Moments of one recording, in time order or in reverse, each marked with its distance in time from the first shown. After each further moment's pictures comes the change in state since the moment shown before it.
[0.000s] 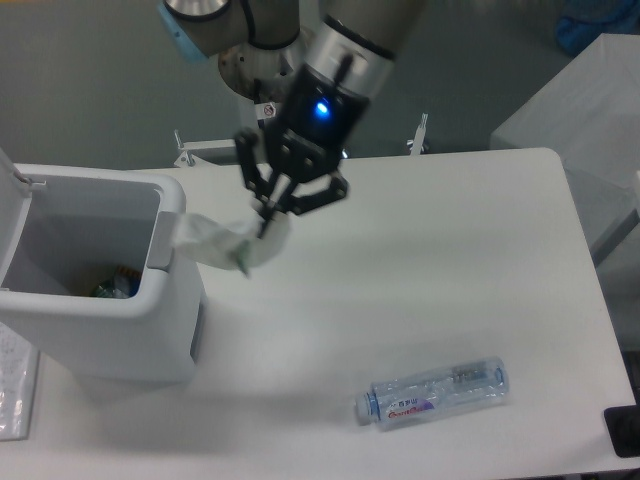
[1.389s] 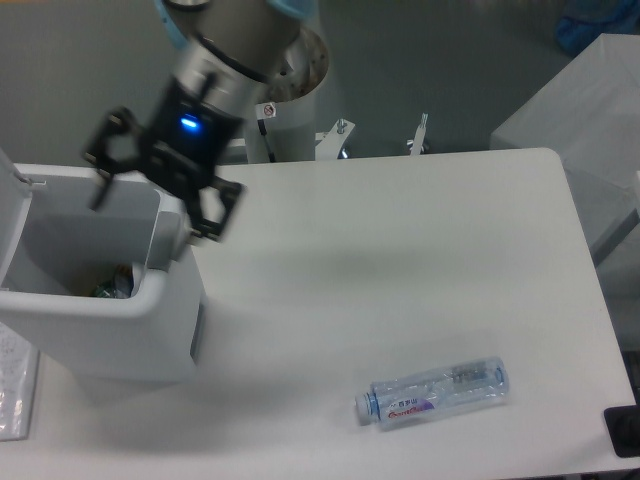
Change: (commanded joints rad) arm 0.064 -0.169 -0.028 0.305 0.021 -0.112
